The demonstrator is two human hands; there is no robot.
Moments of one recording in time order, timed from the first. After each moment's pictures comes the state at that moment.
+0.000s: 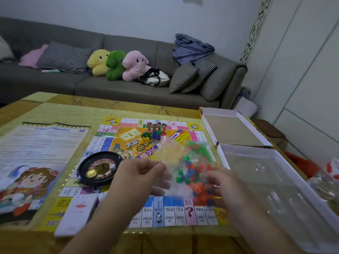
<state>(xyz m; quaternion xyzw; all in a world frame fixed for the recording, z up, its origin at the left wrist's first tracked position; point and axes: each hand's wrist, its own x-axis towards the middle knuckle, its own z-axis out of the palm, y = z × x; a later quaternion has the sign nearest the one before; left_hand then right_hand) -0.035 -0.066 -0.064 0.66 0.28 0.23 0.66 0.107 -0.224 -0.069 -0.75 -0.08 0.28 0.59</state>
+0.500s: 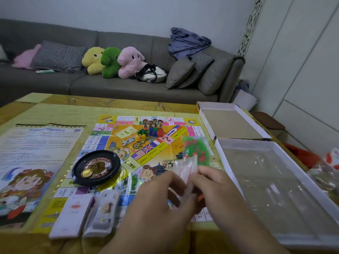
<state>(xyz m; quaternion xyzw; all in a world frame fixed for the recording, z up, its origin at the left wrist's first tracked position) -0.037 -0.123 -0.066 0.84 0.19 0.20 0.48 0.081 -0.230 -0.070 -0.78 -0.27 0.22 0.53</state>
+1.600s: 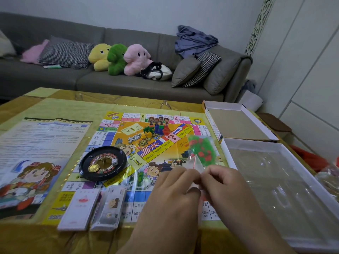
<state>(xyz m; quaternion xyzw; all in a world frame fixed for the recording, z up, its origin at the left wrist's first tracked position) -0.027 -0.125 -0.092 0.94 0.04 0.33 0.13 0.078 -0.231 -0.066 -0.81 -0.28 0.15 0.50</state>
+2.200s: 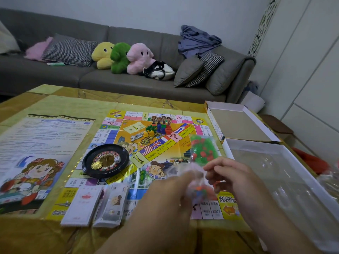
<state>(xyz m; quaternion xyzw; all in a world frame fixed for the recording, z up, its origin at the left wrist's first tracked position) -0.040 -0.112 -0.074 0.91 0.14 0.15 0.35 0.116 -0.236 -0.071 -0.72 -0.23 0.24 0.61</state>
